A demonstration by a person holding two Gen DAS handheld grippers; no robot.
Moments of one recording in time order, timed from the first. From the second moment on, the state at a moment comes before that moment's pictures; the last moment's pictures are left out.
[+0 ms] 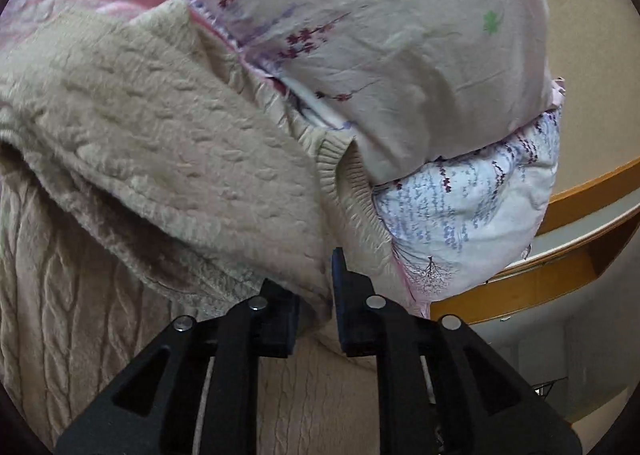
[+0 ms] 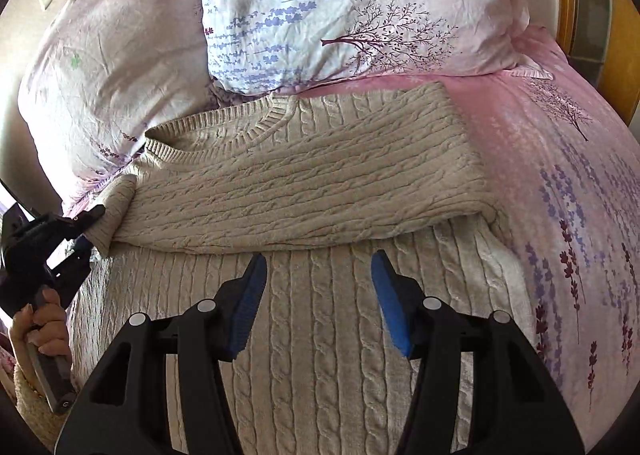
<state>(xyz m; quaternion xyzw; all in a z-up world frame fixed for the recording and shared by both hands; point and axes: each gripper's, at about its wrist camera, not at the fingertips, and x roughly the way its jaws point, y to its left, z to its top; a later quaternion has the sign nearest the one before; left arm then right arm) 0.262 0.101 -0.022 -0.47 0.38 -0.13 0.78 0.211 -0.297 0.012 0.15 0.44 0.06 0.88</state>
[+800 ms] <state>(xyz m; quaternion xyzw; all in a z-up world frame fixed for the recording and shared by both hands) 0.282 -0.021 0.051 -0.29 0.35 -0.24 0.86 0.197 -0.349 0.011 0.18 0.41 0.02 0.89</state>
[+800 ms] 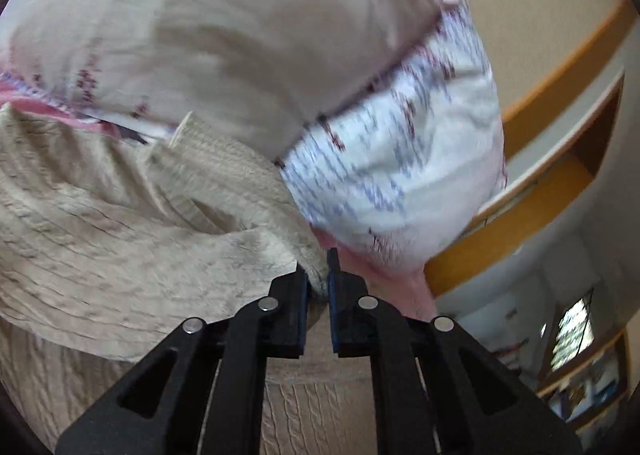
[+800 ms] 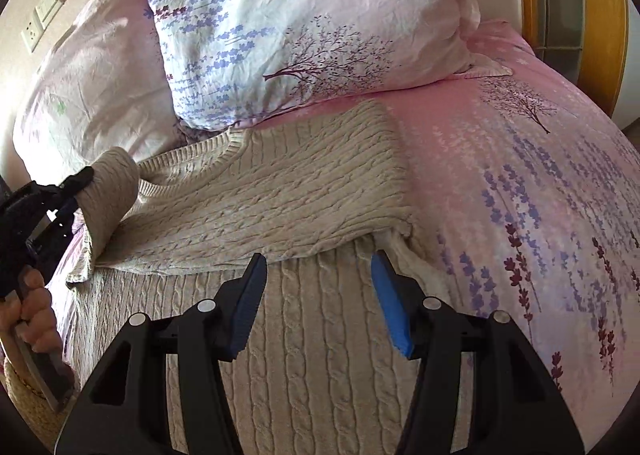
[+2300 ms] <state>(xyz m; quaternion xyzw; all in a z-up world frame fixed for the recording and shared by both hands) 0.241 0.162 0.009 -0.13 0.44 -0.02 0.89 0.272 -0.308 -0.013 0.20 0.45 0.08 0.87</state>
